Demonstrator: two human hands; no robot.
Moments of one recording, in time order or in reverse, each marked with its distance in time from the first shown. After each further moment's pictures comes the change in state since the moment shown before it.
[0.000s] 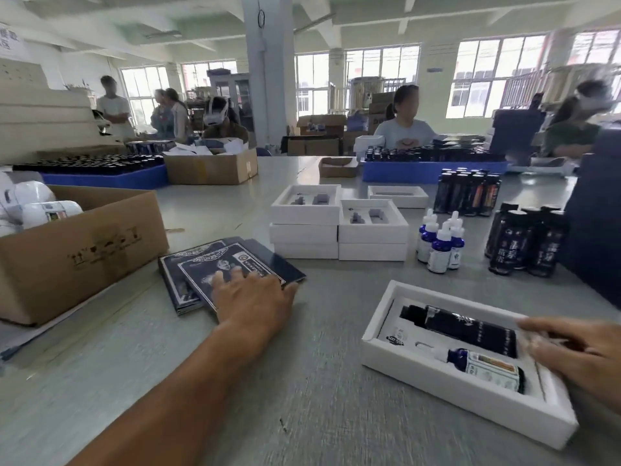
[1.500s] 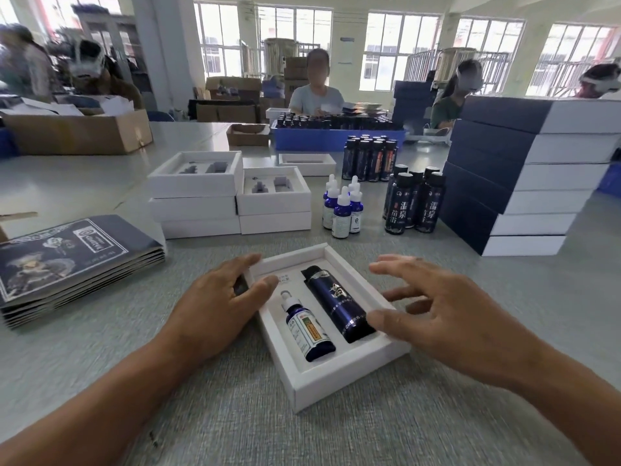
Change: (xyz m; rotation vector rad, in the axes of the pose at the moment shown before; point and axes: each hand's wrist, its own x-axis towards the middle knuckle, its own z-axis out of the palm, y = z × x) left_hand -0.027 0.070 0.016 -0.822 -0.039 0.396; right_hand -0.018 -0.057 0.013 0.124 0.072 -0.346
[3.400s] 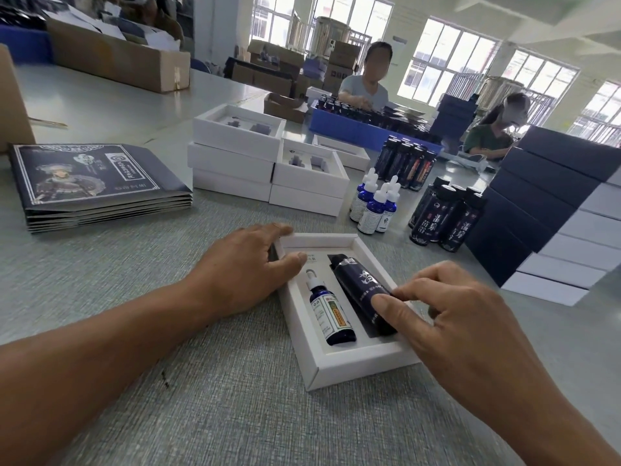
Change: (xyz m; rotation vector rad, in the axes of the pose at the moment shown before) left_hand 0.003 -0.001 0.000 0.044 0.008 0.007; right_hand 0.004 -0.045 0.016 -0.394 0.148 0.041
